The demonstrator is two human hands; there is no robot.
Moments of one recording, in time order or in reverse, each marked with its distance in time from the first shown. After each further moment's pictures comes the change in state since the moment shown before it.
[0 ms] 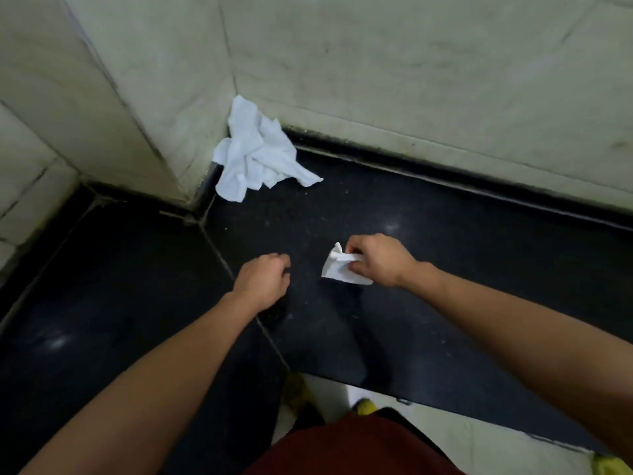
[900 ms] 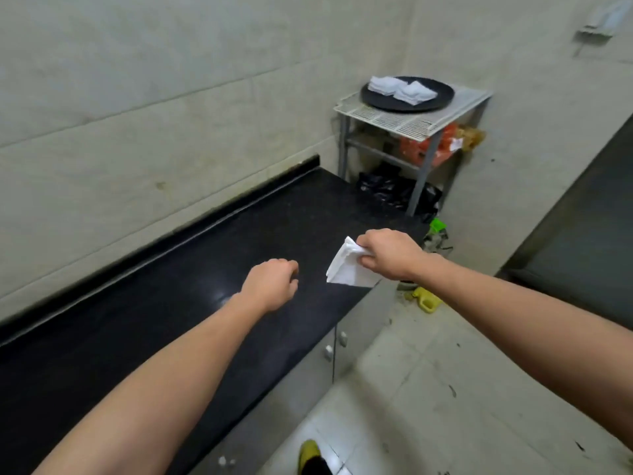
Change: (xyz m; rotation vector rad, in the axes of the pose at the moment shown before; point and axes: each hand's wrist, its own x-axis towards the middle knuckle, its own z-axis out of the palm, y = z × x) left_hand -0.087 0.588 0.092 0.372 -0.005 1.071; right_hand -0.587 0.278 -0.010 -0.077 0.481 0.857
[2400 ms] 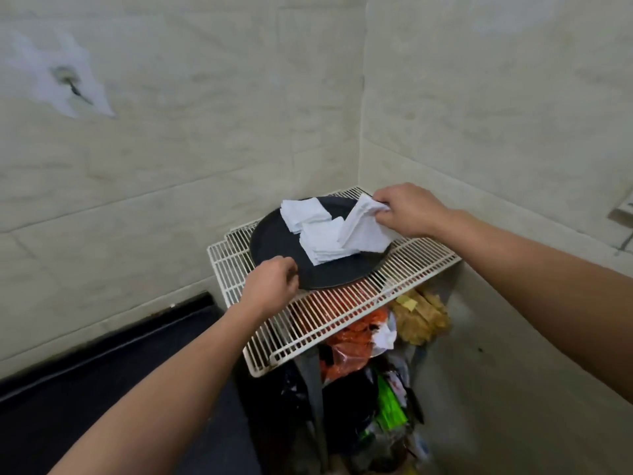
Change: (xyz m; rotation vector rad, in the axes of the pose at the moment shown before) left_hand 0.703 0.284 -0.064 -0.136 0.316 -0.229; right_hand 0.368 0.705 -0.195 0.116 0.236 -0.073
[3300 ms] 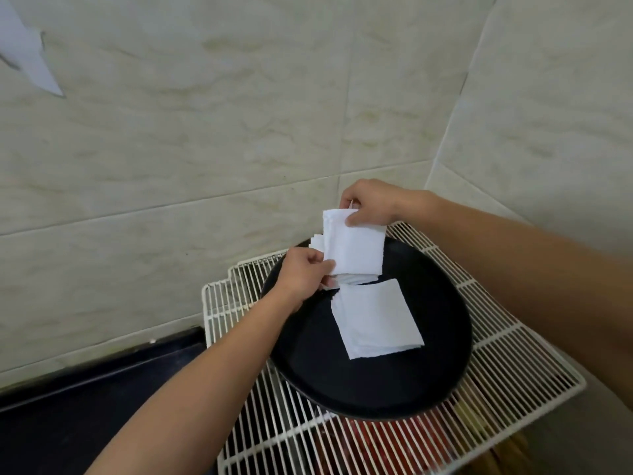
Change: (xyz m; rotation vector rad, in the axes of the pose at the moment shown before) left_hand 0.204 -0.073 0.046 -1.054 -0.015 -0.540; right_hand 0.304 -0.024 0.091 0.093 -0.357 -0.221
